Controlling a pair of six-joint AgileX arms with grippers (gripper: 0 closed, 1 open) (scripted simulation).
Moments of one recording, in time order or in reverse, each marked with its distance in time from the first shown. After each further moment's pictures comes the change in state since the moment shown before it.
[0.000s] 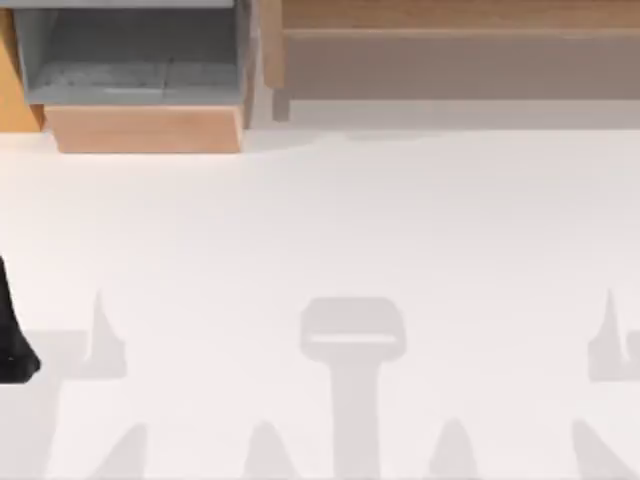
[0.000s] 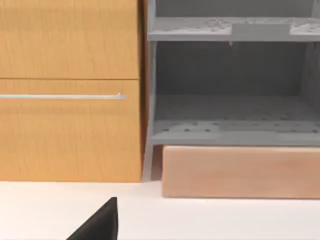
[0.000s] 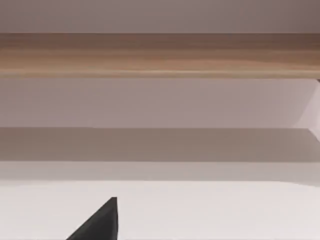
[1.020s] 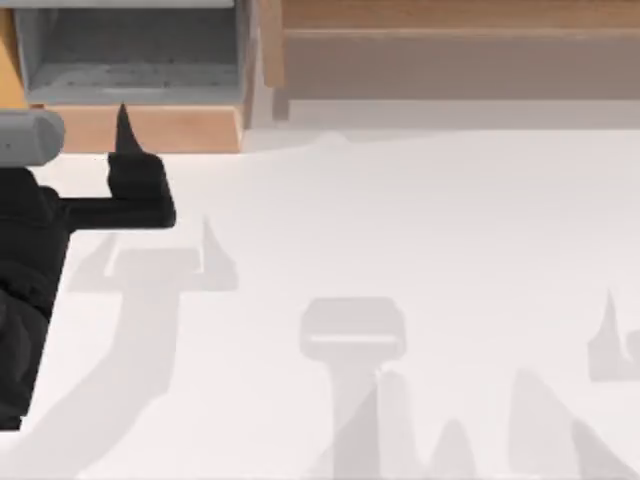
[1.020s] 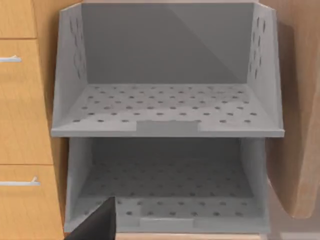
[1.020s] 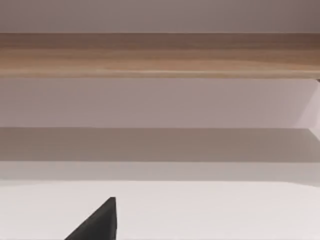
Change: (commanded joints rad) left arm -0.673 0.813 0.416 0.400 -0.668 0.015; right arm 0.000 0.000 0.000 0.000 0.000 0.000
